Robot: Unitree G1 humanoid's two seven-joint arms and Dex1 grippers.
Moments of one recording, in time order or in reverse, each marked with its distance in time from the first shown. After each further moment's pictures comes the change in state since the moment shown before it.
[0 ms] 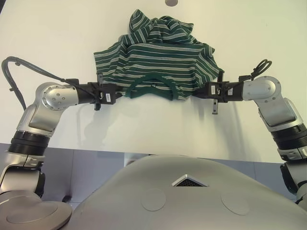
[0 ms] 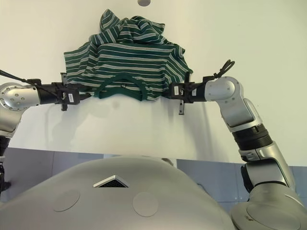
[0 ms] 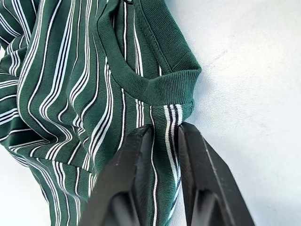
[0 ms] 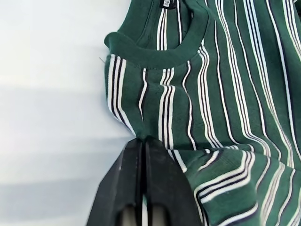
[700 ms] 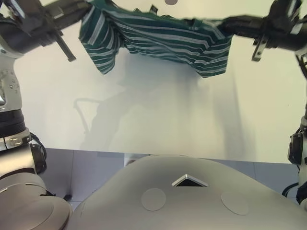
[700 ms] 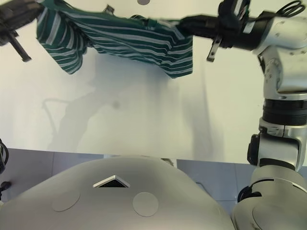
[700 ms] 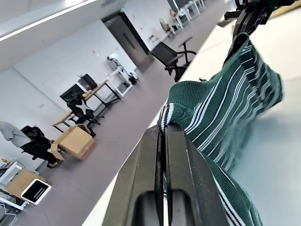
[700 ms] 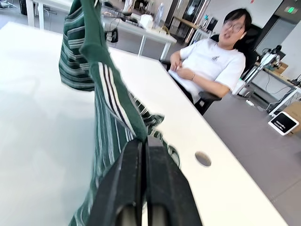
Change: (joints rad) left arm -0.279 -0.029 0.439 -0.092 -0.713 0.346 -0.100; right arm -0.328 -0.020 -0.411 0.025 0.478 0.255 0.072
